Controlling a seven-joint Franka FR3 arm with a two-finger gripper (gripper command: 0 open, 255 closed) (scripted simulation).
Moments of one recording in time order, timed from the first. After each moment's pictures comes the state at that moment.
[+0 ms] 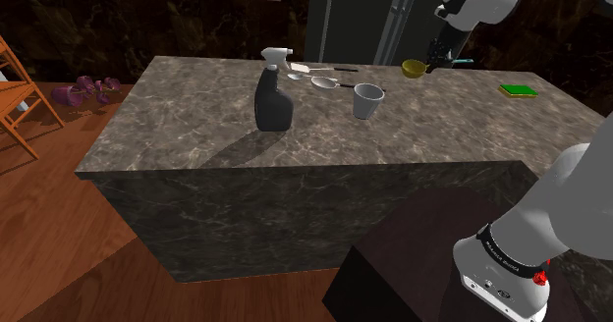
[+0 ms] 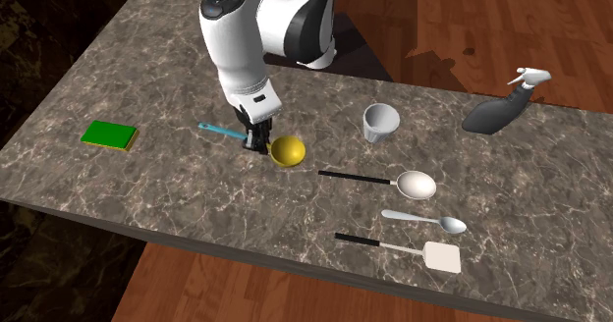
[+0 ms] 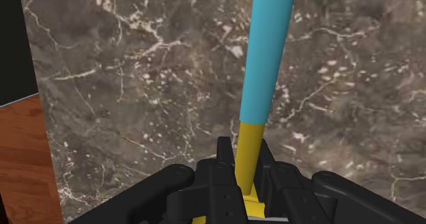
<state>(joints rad) 0.19 0.16 -0.86 -1.99 0.27 2.23 -1.81</state>
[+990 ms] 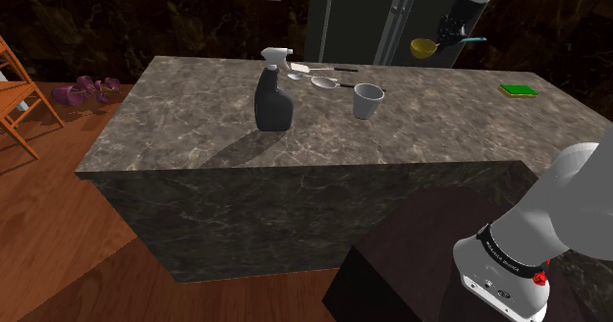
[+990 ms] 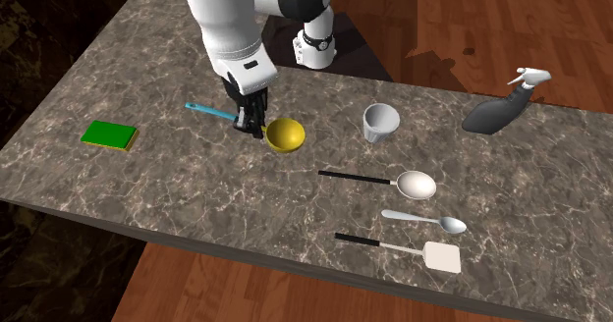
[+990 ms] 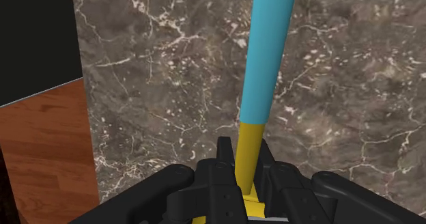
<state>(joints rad) 0.21 0.08 -0.88 -1.86 0.18 2.06 -1.74</state>
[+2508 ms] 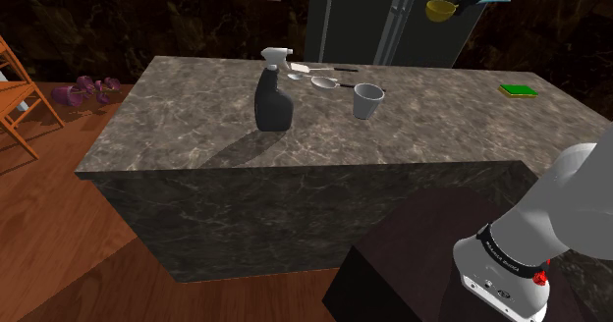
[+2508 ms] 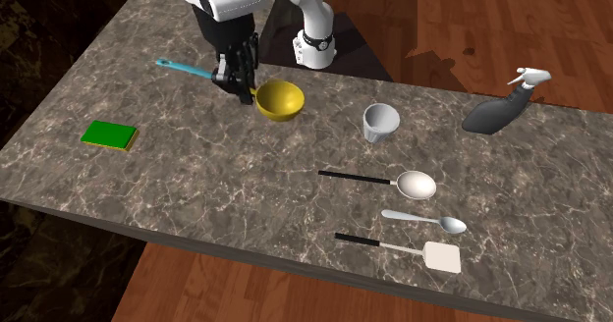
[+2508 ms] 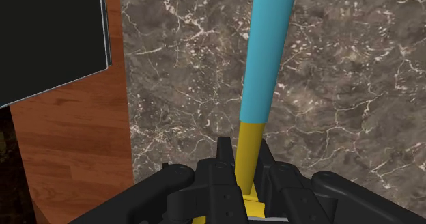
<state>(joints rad) 0.19 0.09 -0.89 -1.54 0.18 1.74 -1.71</state>
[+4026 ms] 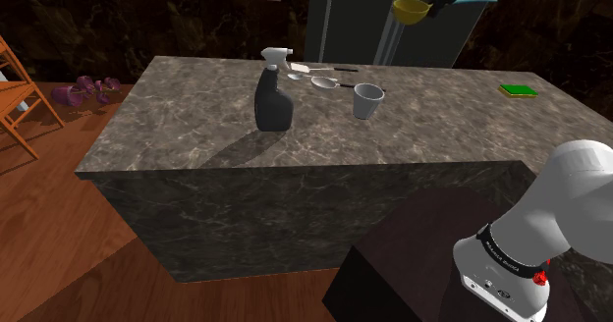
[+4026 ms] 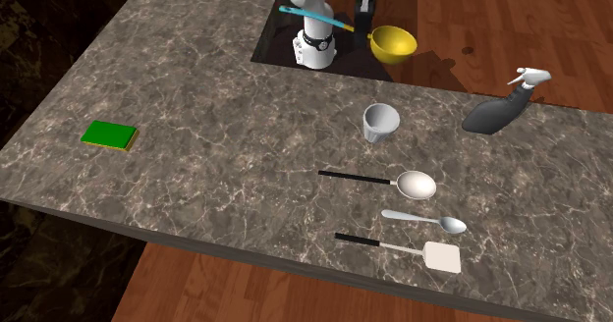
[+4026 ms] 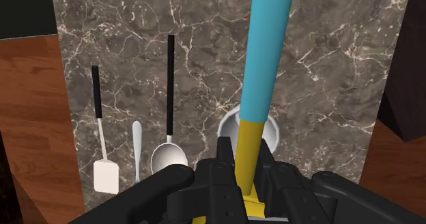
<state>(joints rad) 0.36 -0.40 -0.48 -1.92 -0.18 1.73 -1.10</state>
